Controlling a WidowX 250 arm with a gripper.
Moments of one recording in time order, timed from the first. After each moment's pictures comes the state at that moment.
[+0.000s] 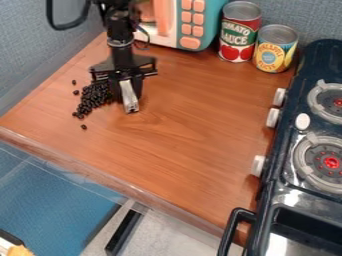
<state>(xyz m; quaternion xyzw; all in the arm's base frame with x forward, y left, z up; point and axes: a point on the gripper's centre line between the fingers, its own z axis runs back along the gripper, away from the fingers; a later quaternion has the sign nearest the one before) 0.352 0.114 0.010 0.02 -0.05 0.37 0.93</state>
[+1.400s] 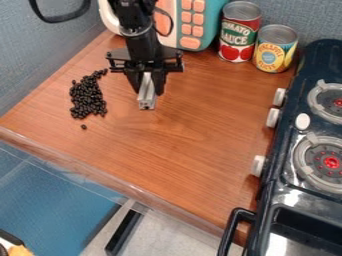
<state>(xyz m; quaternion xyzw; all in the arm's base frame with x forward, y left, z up) 0.342 0.052 0.055 -0.02 -0.13 0.13 0.98</state>
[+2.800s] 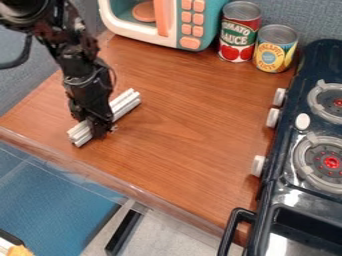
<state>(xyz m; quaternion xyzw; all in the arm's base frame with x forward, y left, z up) 0.277 0.112 0.012 0.05 -0.09 -0.15 0.98</state>
